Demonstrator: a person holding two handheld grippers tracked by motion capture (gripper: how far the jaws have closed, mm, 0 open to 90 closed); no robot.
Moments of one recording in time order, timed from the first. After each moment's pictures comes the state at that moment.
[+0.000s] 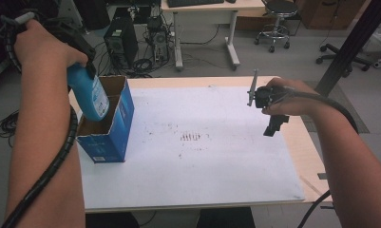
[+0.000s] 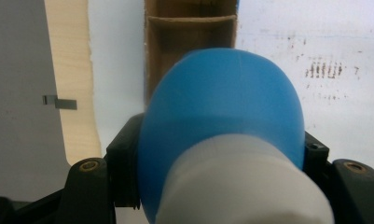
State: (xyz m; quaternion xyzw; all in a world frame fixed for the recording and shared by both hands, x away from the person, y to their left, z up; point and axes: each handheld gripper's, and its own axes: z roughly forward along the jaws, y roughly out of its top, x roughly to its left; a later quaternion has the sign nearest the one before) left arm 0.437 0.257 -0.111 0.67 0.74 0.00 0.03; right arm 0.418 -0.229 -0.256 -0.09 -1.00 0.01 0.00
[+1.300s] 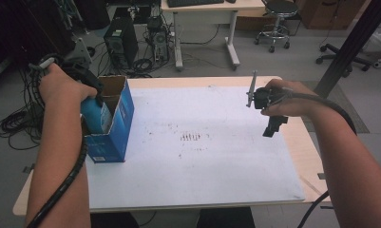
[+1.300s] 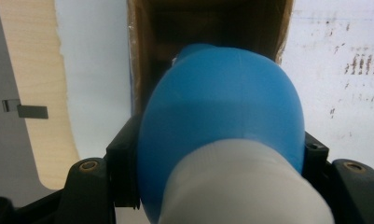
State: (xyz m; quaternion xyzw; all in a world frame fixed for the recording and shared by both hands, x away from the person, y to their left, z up) left arm 0.440 0.267 -0.209 0.68 0.74 -0.02 0.02; right arm 0.418 -0.227 -0.260 -0.09 -1.00 0.01 0.00
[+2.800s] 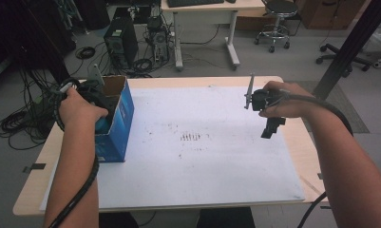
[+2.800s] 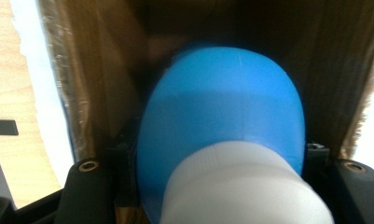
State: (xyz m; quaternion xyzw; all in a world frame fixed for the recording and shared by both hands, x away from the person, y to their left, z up) left arm 0.441 0.262 -0.281 0.69 0.73 -0.02 0.00; right arm 0.419 -0.224 -0.266 -0.09 -1.00 0.01 0.01
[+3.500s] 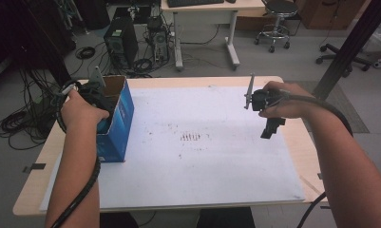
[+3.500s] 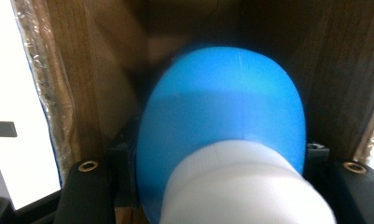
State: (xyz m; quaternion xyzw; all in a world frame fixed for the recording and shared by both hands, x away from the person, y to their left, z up) left arm 0.440 0.259 -0.285 0.69 0.73 -0.02 0.00; right arm 0.418 -0.224 -0.266 -0.09 -1.00 0.01 0.01
